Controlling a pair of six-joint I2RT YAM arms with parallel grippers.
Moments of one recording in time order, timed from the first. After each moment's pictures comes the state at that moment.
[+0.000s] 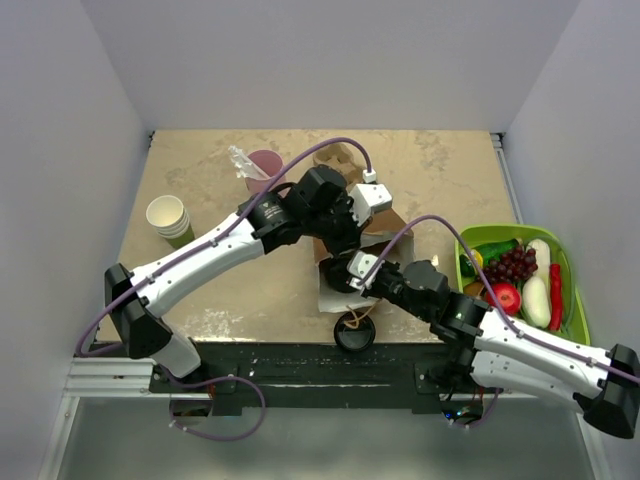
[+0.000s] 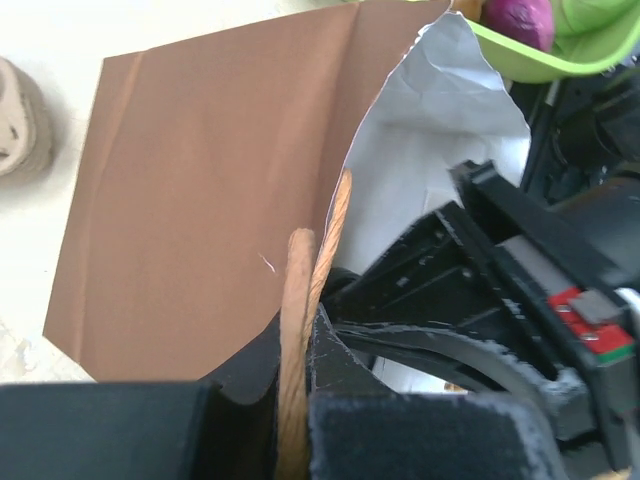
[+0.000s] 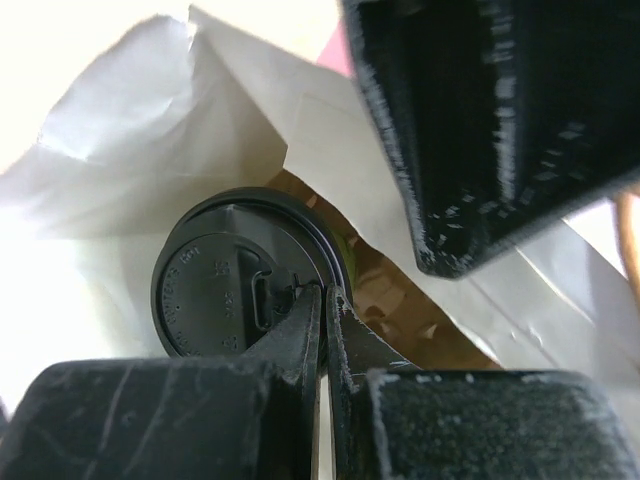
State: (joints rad) left arm -0.93 1.57 1.60 -0.71 0.22 0.07; right arm 1.01 0.79 0.55 0.02 0.16 -0.45
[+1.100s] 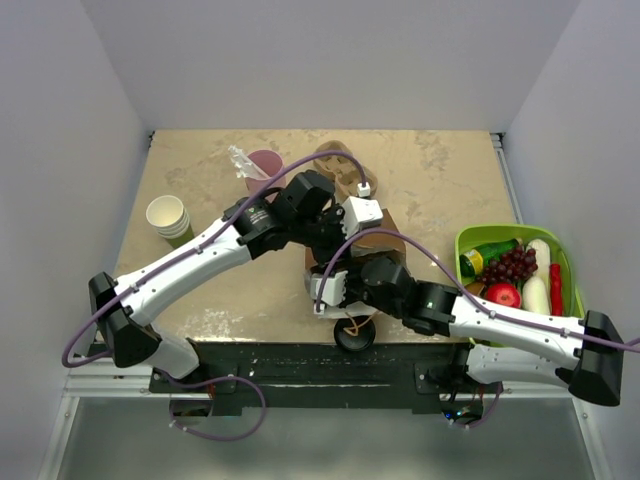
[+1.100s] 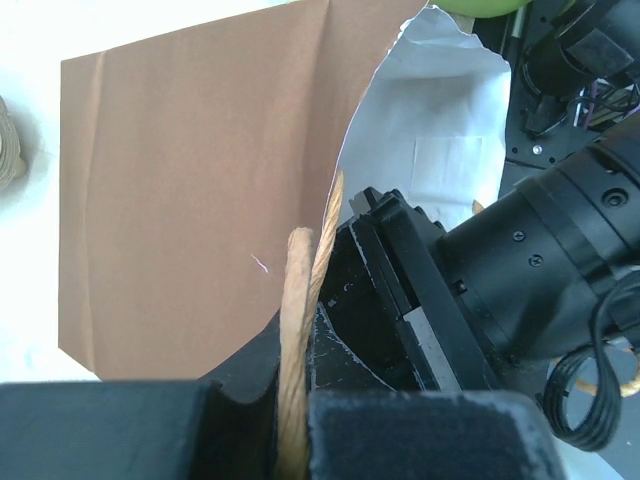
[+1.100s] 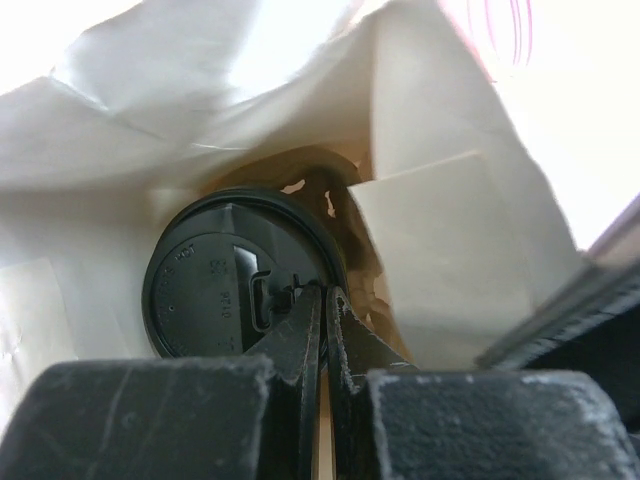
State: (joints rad) left arm -0.93 1.49 1.54 -0.77 0.32 0.22; right arm 1.12 1.05 0.73 -0.14 0.24 -0.83
